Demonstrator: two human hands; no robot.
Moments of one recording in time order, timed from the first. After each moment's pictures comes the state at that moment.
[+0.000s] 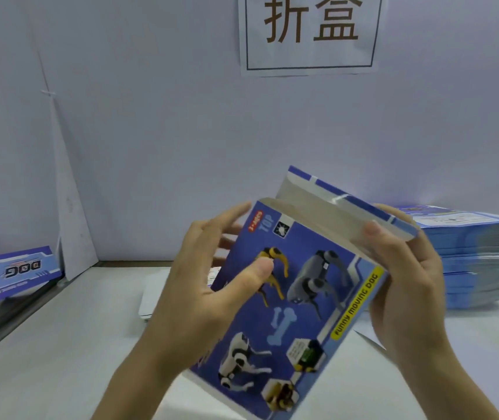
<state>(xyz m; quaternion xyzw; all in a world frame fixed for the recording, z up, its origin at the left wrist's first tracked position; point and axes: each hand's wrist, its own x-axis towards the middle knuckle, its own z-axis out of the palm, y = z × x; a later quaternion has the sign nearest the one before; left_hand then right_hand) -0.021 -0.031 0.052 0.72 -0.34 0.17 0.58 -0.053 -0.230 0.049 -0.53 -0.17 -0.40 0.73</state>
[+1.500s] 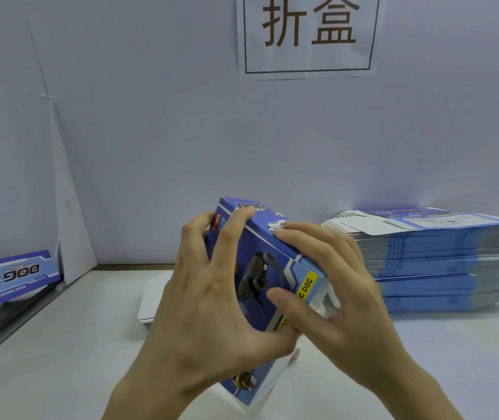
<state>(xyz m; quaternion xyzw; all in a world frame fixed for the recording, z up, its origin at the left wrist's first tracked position) -0.031 -0.036 0.051 0.82 -0.34 0.34 0.32 -0.055 -0.206 0.037 -0.79 -0.26 -0.44 0.34</state>
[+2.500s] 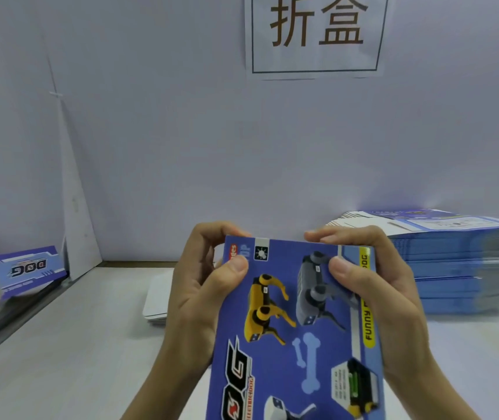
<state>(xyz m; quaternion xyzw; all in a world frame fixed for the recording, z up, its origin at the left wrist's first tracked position) -0.031 -0.042 0.046 0.51 -0.31 0.12 0.79 -0.068 -0.209 0.048 -0.61 -0.21 -0.32 0.69</state>
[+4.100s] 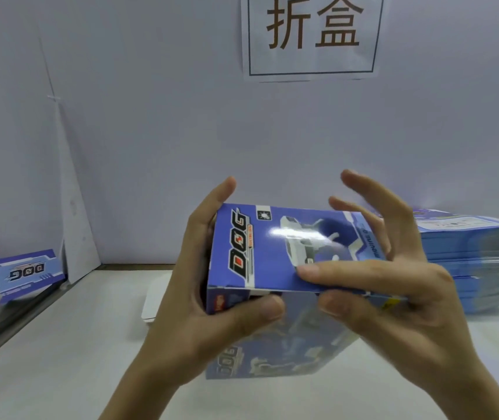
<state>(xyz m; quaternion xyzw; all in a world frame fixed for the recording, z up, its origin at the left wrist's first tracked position) -0.042 -0.029 0.063 0.58 -0.43 0.12 0.68 -0.086 -0.220 0.067 -0.74 -0.33 -0.41 0.42</state>
